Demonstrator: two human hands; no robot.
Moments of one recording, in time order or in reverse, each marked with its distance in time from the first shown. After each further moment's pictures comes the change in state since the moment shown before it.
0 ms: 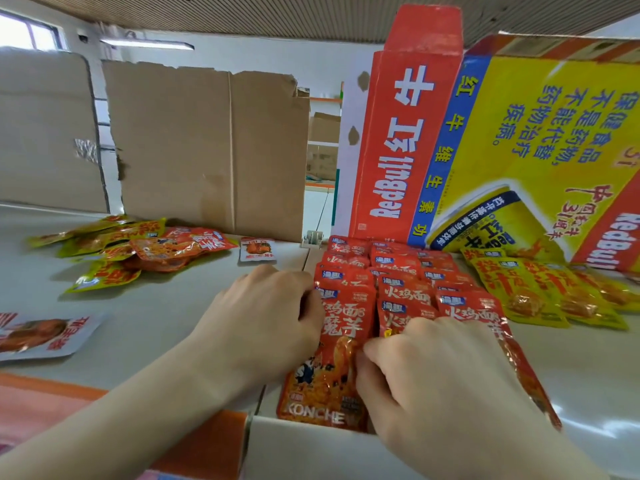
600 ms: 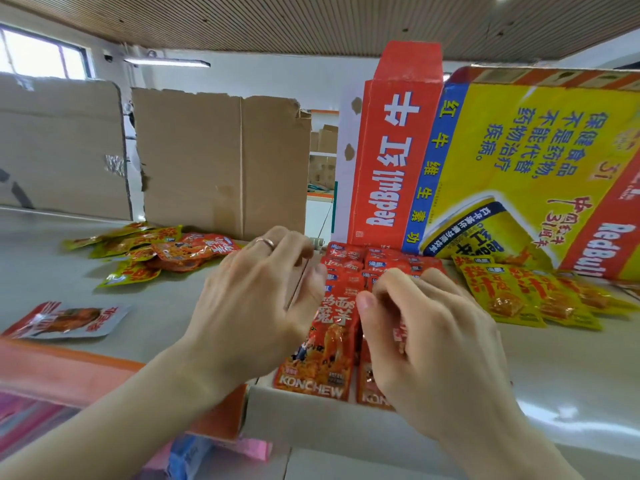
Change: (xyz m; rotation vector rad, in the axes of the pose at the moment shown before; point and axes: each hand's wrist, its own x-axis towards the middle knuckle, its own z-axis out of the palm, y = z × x) left_hand -0.020 0.019 -0.018 0.084 0.350 0.159; right_hand -0.011 0.009 -0.001 0.235 0.428 0.053
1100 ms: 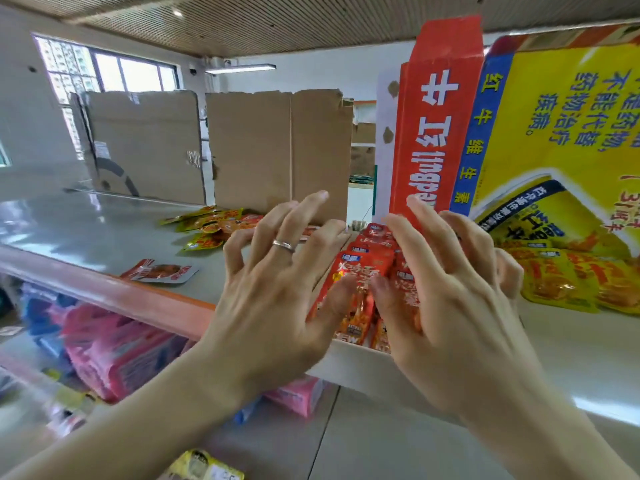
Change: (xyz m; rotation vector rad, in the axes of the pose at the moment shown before) left_hand -0.045 0.038 -0.023 0.254 -0.036 -0.010; right_hand -0.013 0.003 -0.020 0.112 -0.144 0.020
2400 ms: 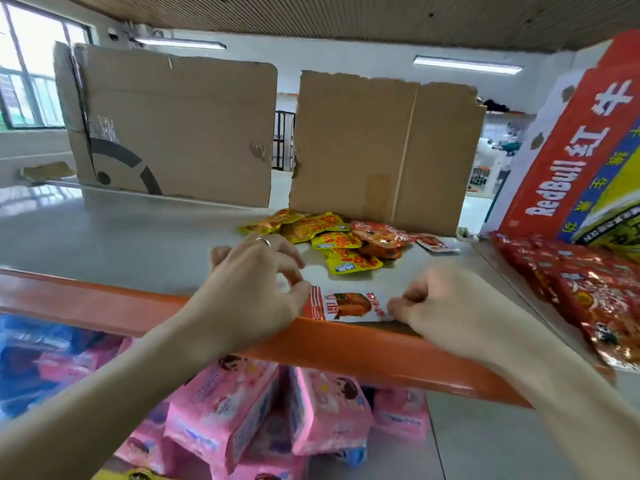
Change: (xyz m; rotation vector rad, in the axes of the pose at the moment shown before) left_hand -0.014 -0.323 -0.026 -0.297 -0.263 -0.115; right_hand 0.095 -0.213 0.153 0.004 -0.556 0.503
